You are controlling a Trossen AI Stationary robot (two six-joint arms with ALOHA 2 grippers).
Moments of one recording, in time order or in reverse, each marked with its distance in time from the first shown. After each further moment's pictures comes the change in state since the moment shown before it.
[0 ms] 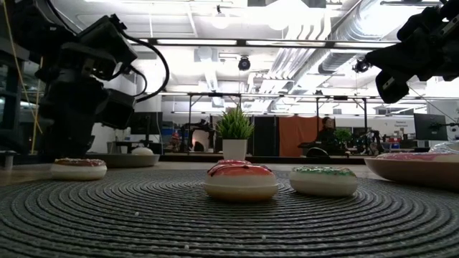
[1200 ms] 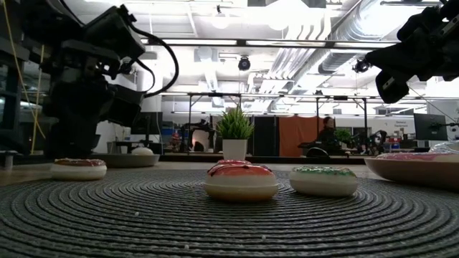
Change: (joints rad) left arm -0.078 0.071 0.103 -0.093 -0.082 0.022; right arm 0.000 0.000 0.000 0.000 0.000 0.000
